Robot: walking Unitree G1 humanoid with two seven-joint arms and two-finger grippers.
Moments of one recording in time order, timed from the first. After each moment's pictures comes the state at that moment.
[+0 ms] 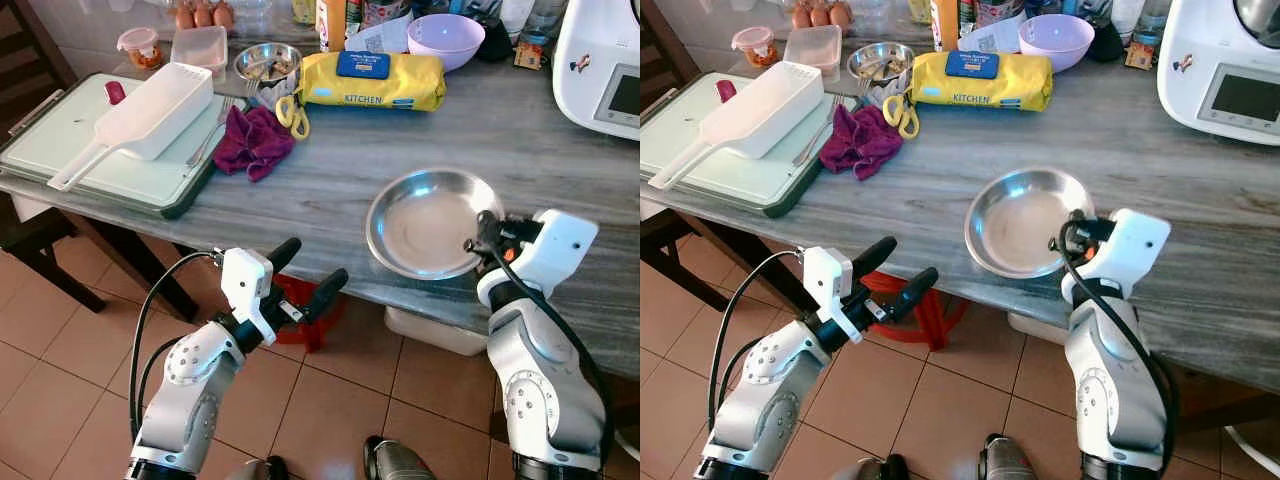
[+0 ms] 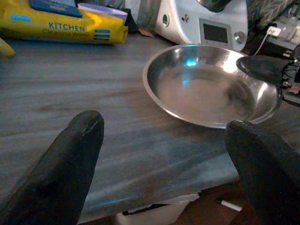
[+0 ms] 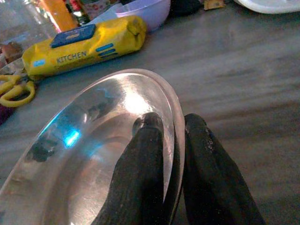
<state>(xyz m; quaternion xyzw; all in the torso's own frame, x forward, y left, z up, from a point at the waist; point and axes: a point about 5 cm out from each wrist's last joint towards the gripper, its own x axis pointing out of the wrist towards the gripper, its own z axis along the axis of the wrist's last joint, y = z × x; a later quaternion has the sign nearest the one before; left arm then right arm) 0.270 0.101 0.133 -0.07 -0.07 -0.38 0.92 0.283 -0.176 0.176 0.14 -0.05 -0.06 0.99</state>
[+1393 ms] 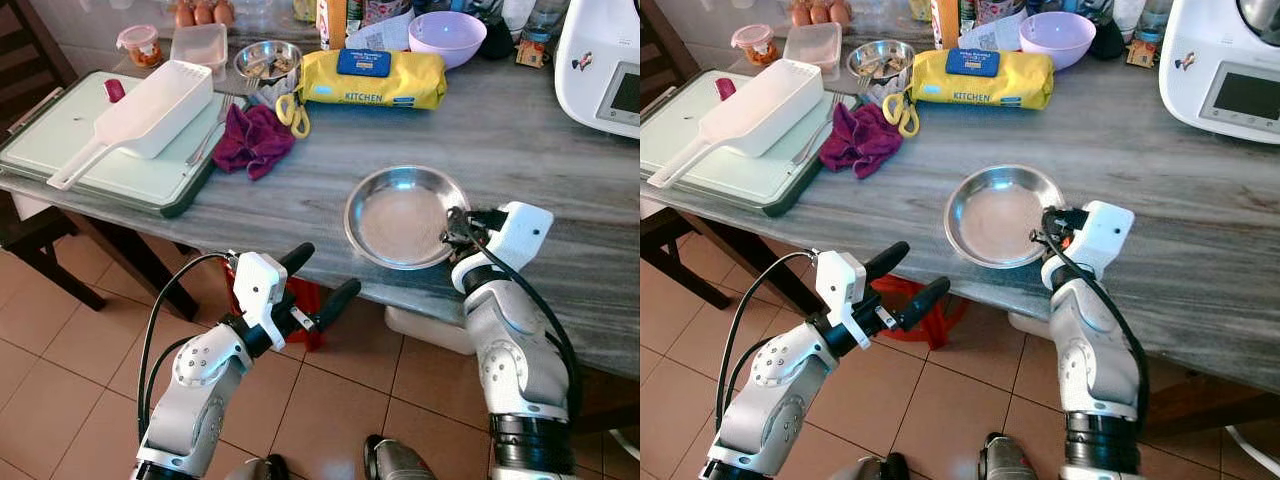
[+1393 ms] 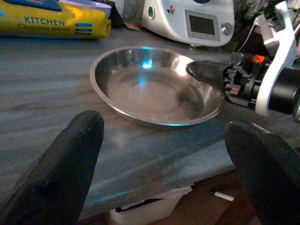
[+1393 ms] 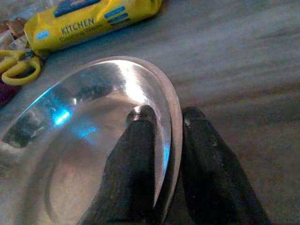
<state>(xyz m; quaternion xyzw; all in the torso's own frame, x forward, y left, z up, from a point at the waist) 0.266 0.089 0.133 -0.06 -0.07 -0.40 0.91 0.320 -0.164 0.158 0.16 -0.02 -0.01 0.99</state>
